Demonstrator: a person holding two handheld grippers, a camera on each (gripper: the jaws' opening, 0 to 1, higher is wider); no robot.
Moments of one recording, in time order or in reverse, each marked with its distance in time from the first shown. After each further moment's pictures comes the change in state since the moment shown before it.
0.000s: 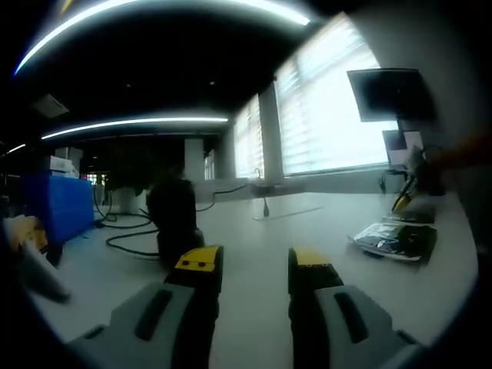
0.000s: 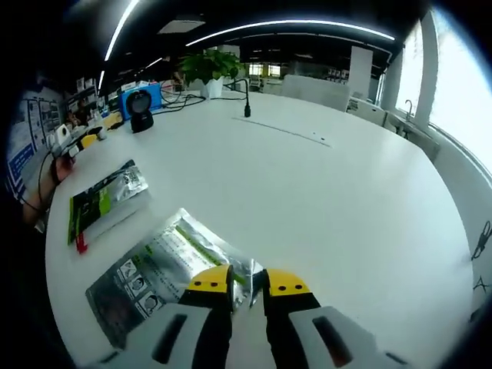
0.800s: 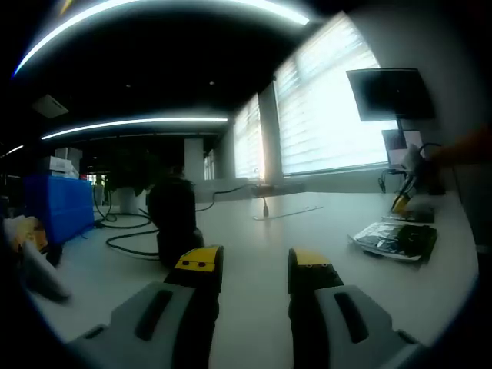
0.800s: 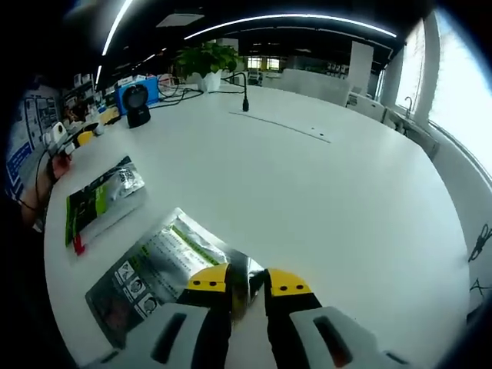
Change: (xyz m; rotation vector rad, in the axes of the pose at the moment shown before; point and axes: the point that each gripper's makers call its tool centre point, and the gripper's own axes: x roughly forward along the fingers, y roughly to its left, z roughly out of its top) left arm 0.000 -0.001 0.001 0.002 -0.001 -0.002; right arm 0.003 -0.003 -0.002 0.005 0.029 -0.008
